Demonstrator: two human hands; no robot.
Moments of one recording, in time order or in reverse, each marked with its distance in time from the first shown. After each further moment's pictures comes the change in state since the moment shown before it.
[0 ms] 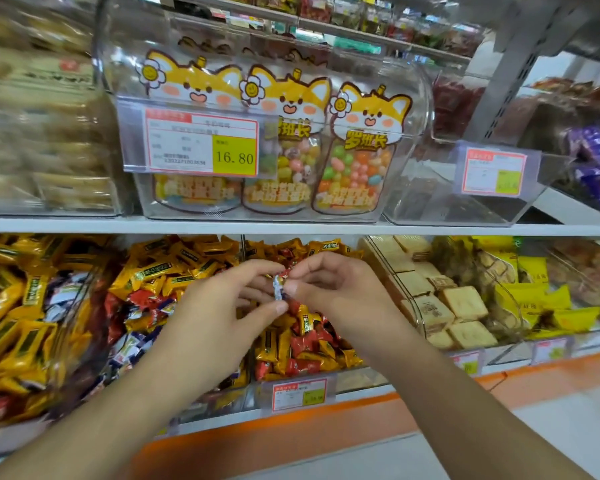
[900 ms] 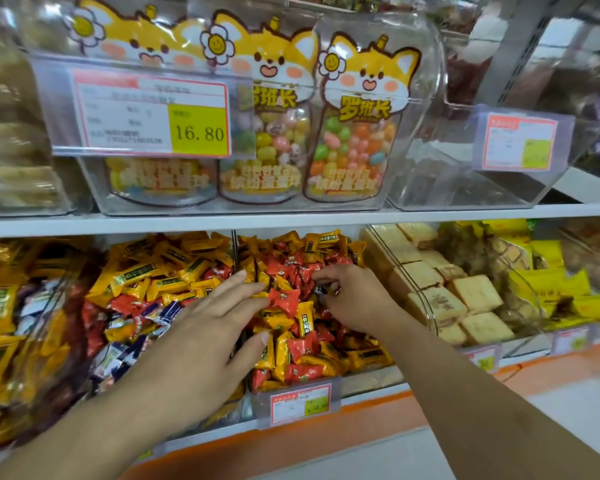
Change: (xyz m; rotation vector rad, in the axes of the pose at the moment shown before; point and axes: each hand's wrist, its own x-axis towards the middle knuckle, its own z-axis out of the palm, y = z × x) left_hand 0.000 -0.047 0.014 0.404 -0.335 0.055; right_hand 0.066 0.094 -0.035 -0.741 0.012 0.104
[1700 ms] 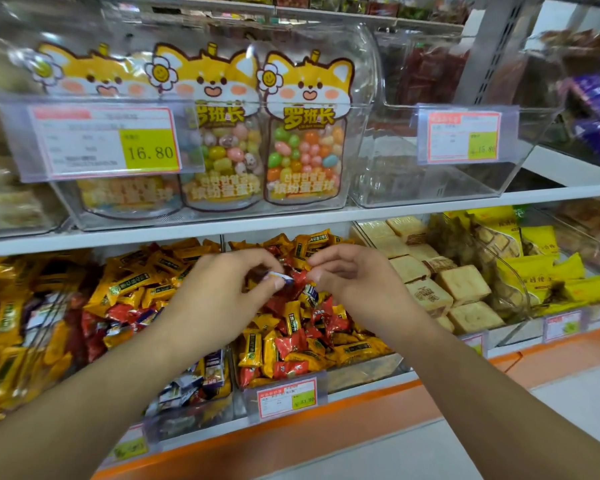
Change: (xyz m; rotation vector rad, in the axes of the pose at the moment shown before) left_hand 0.049 0.046 -0.029 -0.085 0.262 -0.014; right_hand -0.051 -0.020 -0.042 0.655 0.100 -0.062
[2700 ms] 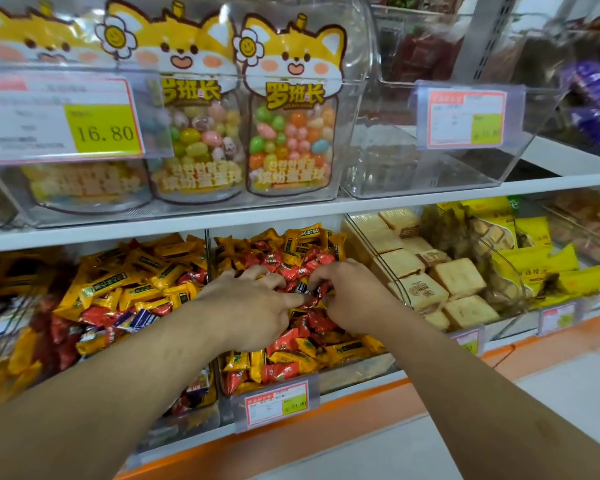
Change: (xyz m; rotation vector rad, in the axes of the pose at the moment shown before) left_hand 0.040 -0.003 0.052 0.605 -0.744 0.087; right_hand 0.030 0.048 -0.002 -0.781 -0.144 0.025
